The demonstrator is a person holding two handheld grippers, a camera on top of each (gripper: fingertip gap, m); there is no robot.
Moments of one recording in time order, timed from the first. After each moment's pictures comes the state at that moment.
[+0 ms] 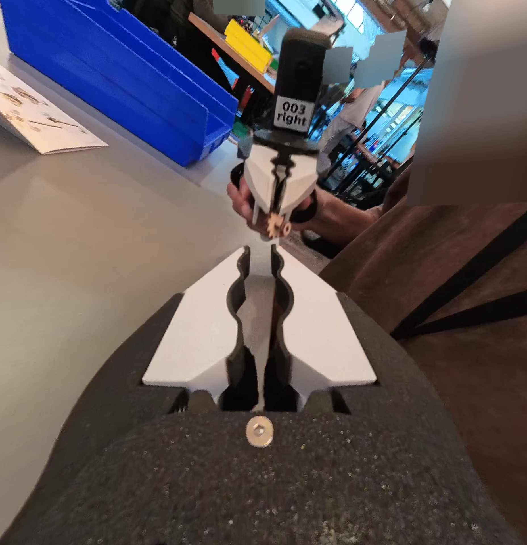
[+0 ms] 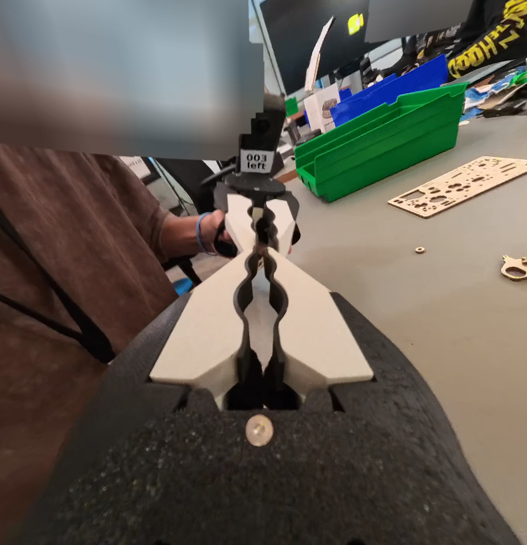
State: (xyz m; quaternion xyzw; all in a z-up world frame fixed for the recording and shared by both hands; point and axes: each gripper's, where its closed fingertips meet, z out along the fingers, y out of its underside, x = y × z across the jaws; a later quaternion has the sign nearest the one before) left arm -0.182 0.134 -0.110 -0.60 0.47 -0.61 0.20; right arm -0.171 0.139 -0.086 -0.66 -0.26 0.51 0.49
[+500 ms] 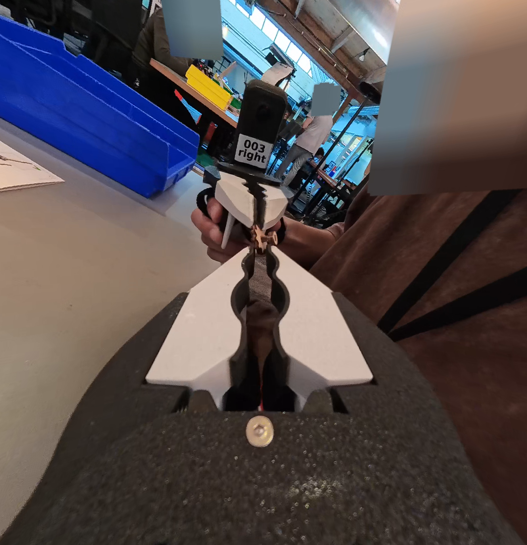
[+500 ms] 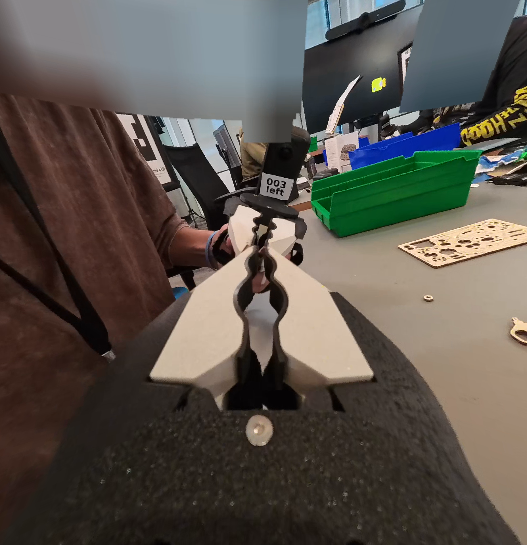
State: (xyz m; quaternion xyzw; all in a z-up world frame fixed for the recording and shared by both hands) left arm -0.181 0.117 -0.080 -0.54 0.46 -0.68 0.20; right arm -0.182 0.132 -0.069 -0.59 -0.31 0.51 0.54
